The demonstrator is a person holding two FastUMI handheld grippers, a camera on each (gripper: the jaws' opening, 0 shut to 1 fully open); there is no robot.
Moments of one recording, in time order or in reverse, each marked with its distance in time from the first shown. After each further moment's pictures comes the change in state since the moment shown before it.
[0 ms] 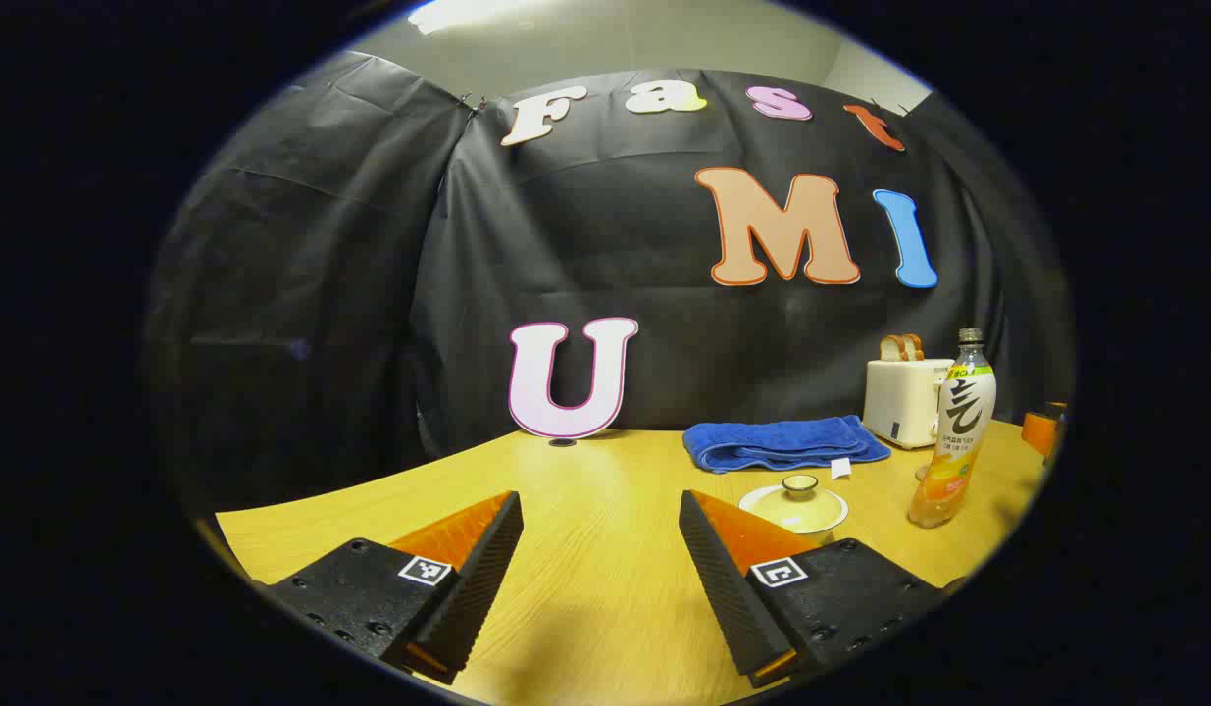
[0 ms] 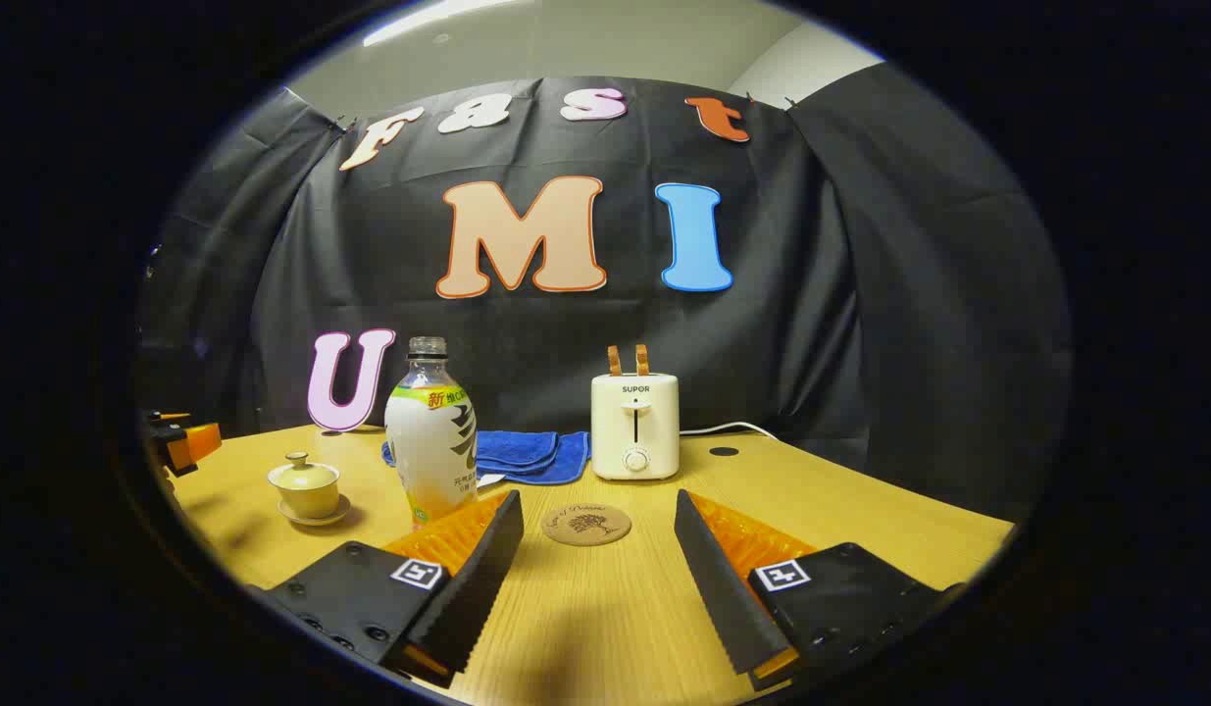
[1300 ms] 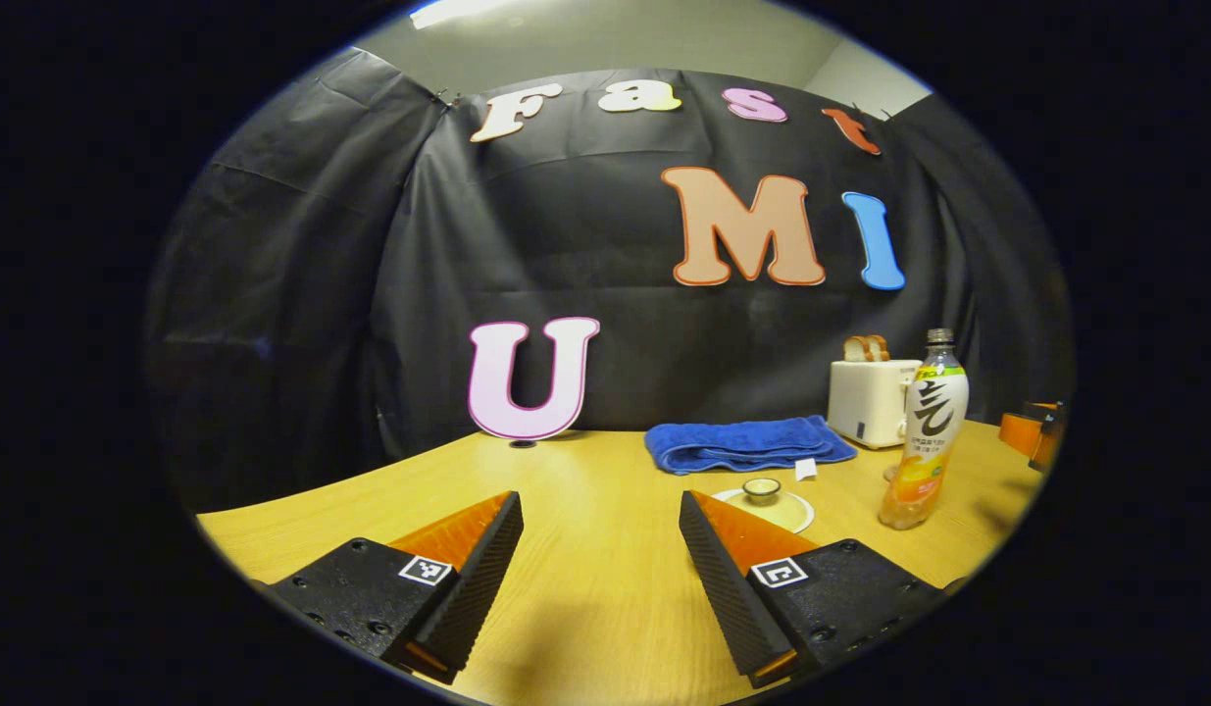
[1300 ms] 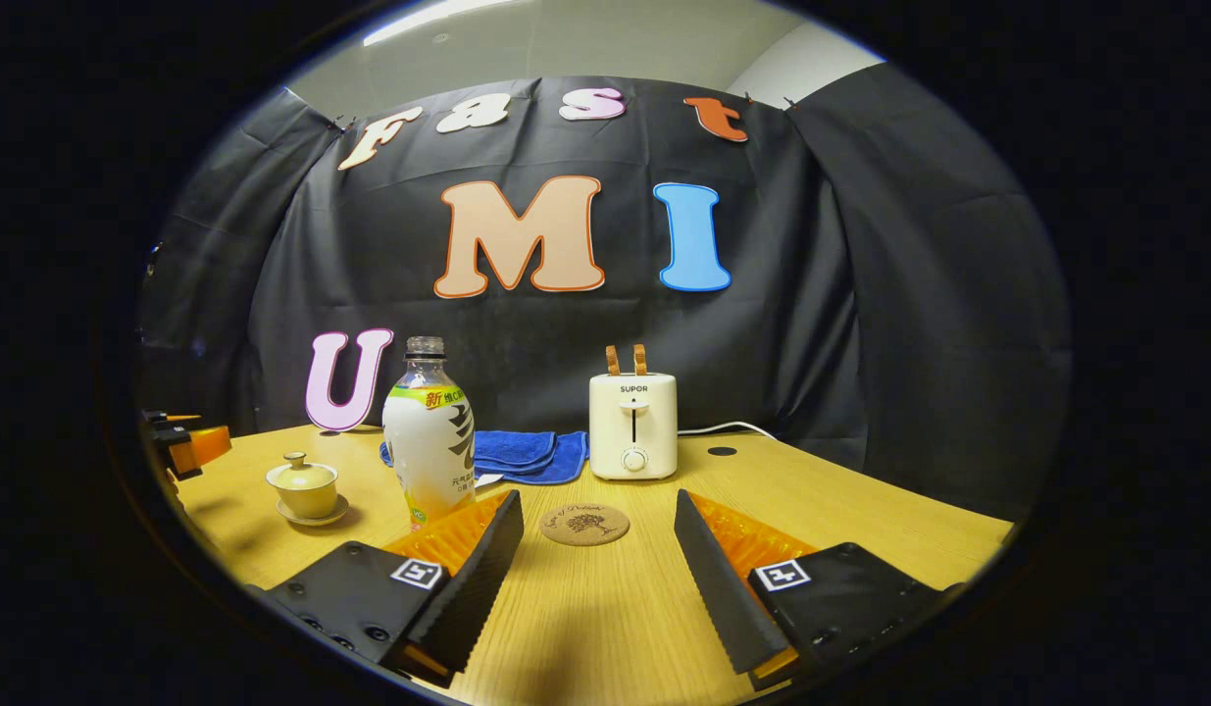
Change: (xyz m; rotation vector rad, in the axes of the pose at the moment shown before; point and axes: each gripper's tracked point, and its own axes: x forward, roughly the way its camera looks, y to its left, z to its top) left arm 0.010 -0.038 0.000 -0.007 -0.005 -0.153; right arm 0.001 0.000 -0.001 0.000 -0.001 -0.003
